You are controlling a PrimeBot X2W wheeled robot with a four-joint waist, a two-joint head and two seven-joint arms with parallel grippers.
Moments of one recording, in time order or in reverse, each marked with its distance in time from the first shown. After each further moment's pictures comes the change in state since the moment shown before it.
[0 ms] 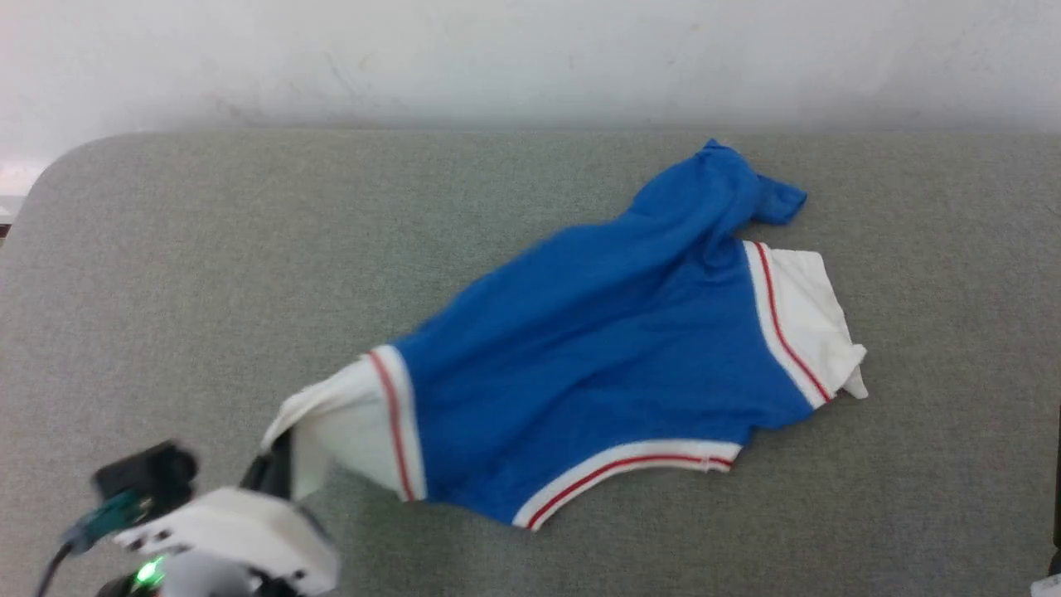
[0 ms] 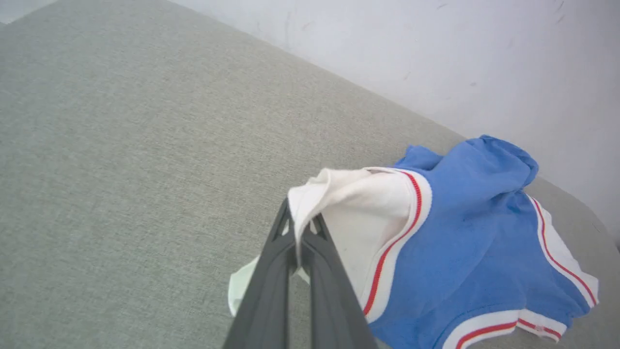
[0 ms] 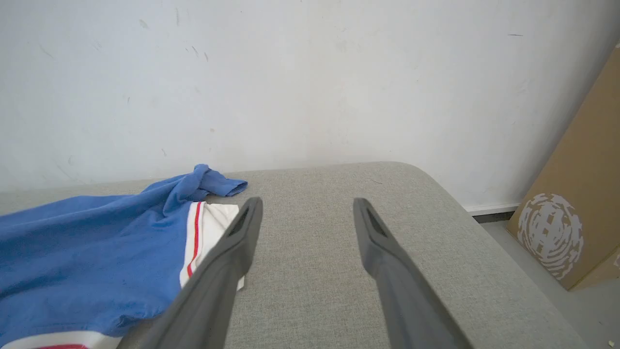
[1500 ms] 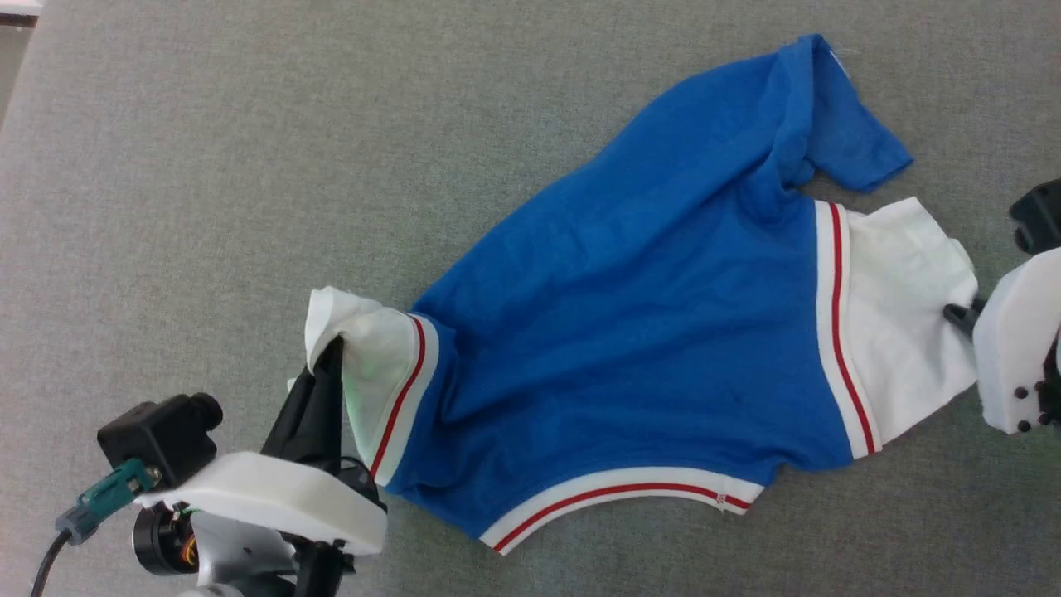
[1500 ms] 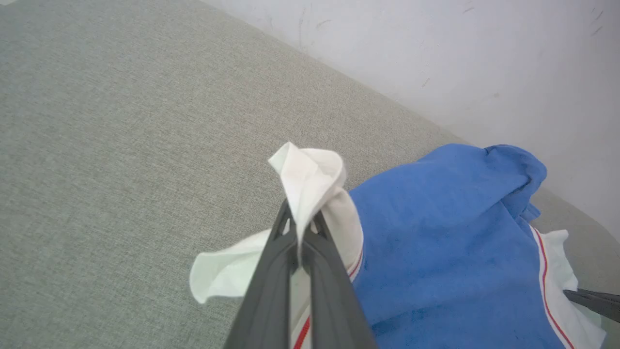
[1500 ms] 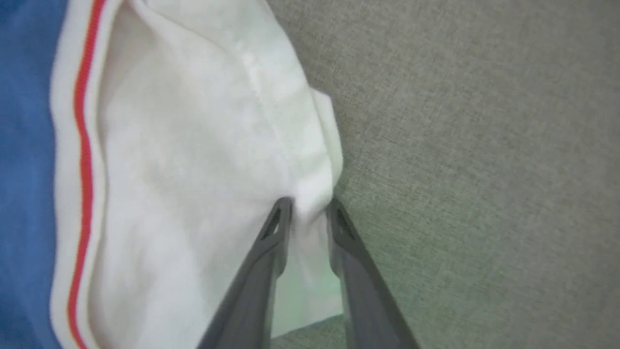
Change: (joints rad) left arm -0.060 -0.031 -0.037 -0.168 0.003 -0.035 -0.068; right arm -0.607 -0.410 0.375 0.286 0.188 0.000 1.032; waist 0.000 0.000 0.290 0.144
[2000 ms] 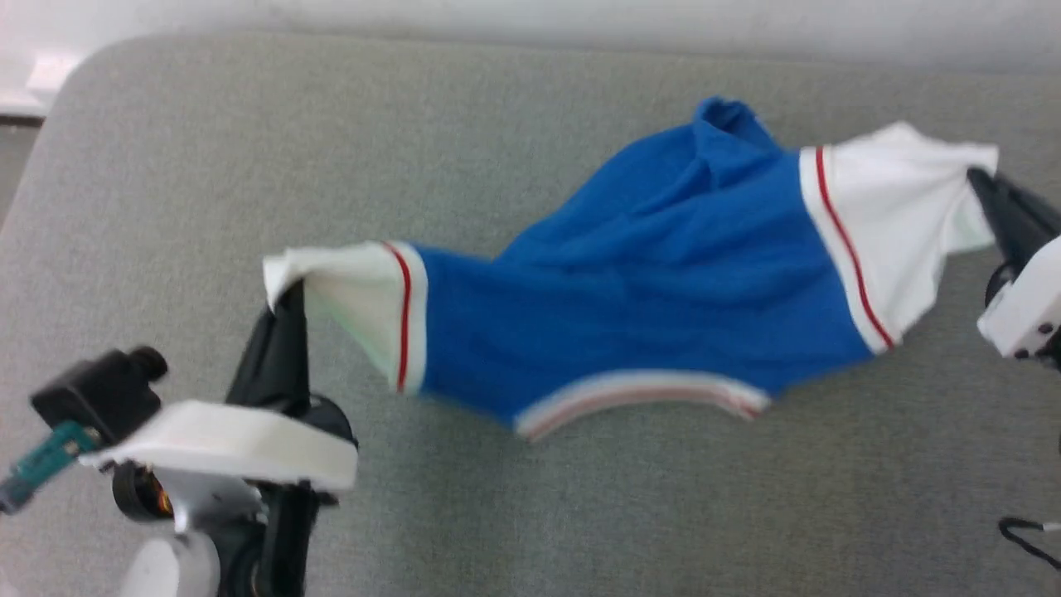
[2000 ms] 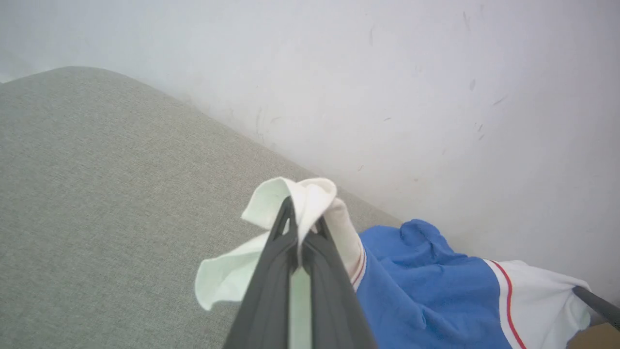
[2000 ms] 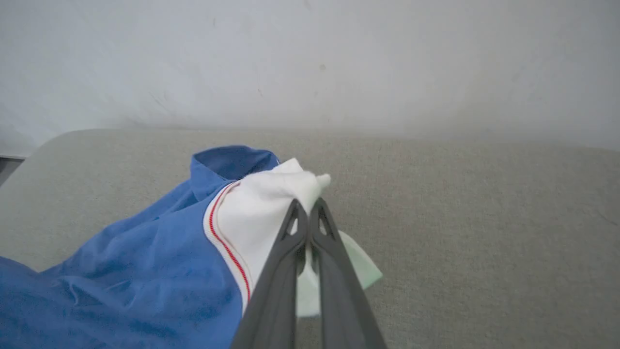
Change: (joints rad) left arm -0.083 -0.044 0.067 0.016 -0.058 -0.015 -0.042; right arm -0.040 0.276 -0.221 -0.055 -0.030 0.000 -0.371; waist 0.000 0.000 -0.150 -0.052
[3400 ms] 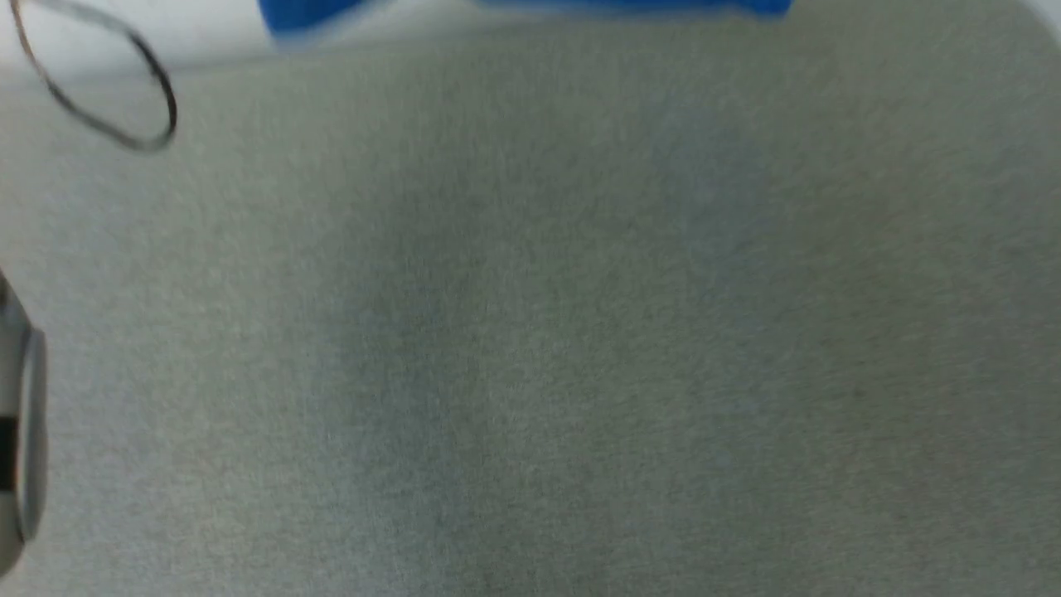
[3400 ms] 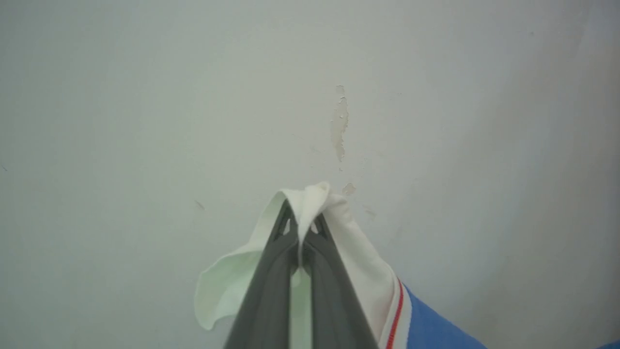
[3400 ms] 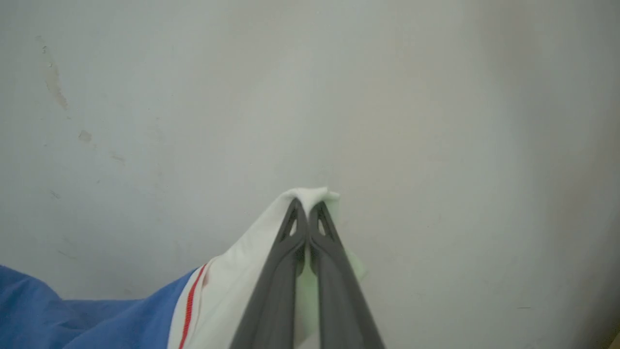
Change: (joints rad) left arm -1.448 0.087 -0.078 0.740 0.131 -0.055 0.226; right arm -1.061 0.051 0.048 0.445 -0.336 0.000 -0.201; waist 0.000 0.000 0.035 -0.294
